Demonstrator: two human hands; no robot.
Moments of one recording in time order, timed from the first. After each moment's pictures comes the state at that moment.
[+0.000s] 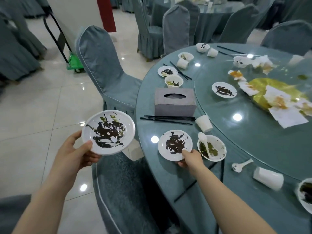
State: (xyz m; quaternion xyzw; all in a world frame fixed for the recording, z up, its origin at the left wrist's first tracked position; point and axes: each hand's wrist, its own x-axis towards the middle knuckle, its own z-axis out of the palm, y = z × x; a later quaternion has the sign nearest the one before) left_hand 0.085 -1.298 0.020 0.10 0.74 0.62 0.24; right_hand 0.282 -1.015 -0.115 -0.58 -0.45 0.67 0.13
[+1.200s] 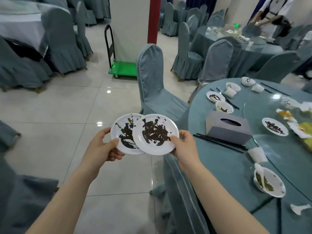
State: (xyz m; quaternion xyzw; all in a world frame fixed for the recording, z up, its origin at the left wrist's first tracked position) left_hand -0.009 -1.448 0.033 0.08 0.73 0.64 0.22; right_hand 0.094 -1.229 0.024 -0.34 -0.59 0.70 0.21
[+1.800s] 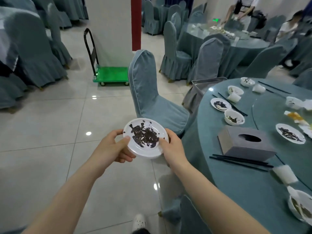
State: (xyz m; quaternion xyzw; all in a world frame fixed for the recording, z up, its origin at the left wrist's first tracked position) left_hand -0.195 -1.386 0.042 0.17 0.73 0.57 0.33; right_hand -0.088 -1.226 0.013 -0.32 -0.68 0.62 0.21
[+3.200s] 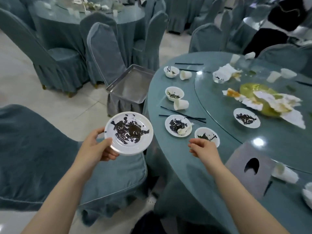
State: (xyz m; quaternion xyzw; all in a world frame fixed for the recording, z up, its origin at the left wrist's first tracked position) left_hand -0.523 -0.877 0.012 0.40 0.64 0.44 0.48; right_hand -0.186 -0.836 -0.034 -0.69 -0.43 0.44 0.37
